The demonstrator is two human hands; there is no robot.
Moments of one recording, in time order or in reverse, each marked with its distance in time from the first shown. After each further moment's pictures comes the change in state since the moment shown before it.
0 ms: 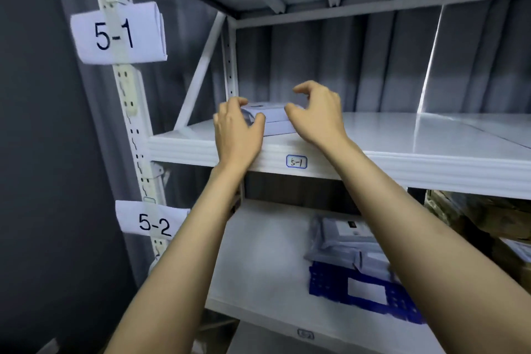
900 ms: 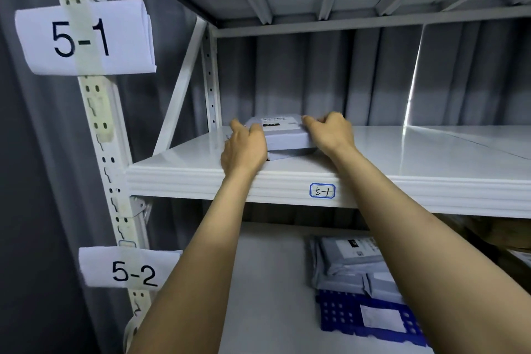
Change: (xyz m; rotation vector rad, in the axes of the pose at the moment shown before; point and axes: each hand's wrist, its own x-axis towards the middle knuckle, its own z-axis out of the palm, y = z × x) left_hand 0.058 -0.036 0.032 -0.075 -0.319 -0.333; right_hand 0.060 0.038 0.051 -0.116 0.034 0.424
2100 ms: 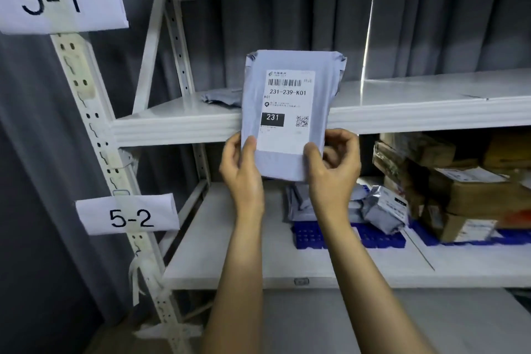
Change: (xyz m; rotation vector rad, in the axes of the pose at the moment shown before) left_hand -0.172 -0.040 0.007 -1.040 0.099 0.033; right_hand -0.224 0.060 -0.024 0.842 0.429 -0.167
